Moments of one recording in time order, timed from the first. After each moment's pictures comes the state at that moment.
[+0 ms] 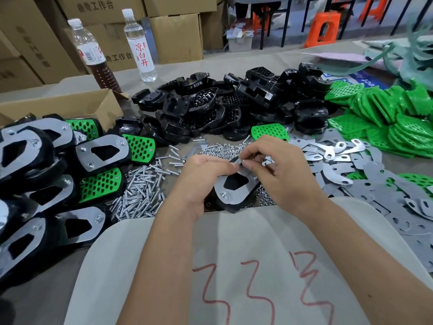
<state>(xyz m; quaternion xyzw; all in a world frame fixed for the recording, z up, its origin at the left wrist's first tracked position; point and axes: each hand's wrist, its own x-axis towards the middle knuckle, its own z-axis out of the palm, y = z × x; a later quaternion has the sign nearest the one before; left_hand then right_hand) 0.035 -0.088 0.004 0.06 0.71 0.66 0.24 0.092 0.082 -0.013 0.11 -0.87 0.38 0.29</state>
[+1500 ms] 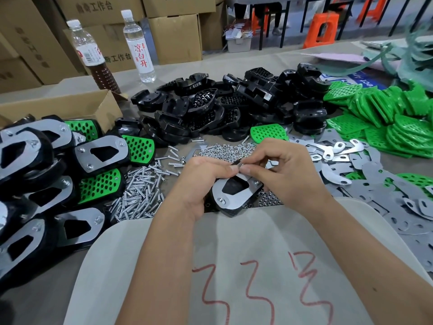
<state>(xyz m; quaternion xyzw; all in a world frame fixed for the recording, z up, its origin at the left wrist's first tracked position) 0.043 -0.088 0.016 0.05 0.67 0.68 0.28 0.094 0.089 -0.015 0.08 -0.80 0.55 0.23</state>
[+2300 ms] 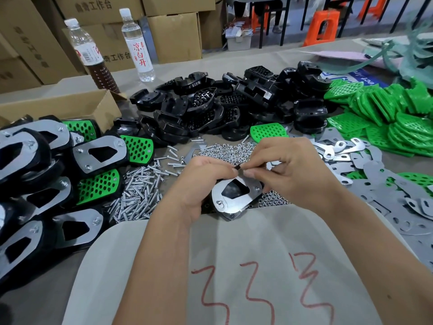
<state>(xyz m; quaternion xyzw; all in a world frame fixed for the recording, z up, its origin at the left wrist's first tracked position) 0.038 -0.090 0.010 0.05 0.70 0.65 0.28 0.099 0.101 0.004 0.17 -0.87 0.43 0.21</state>
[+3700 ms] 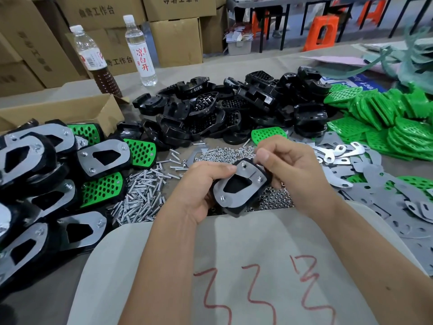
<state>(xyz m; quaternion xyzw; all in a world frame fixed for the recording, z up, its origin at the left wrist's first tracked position) 0.037 -0.088 0.007 0.00 0.64 0.70 0.30 0.095 0.096 -0.015 0.04 -0.73 0.65 0.21</state>
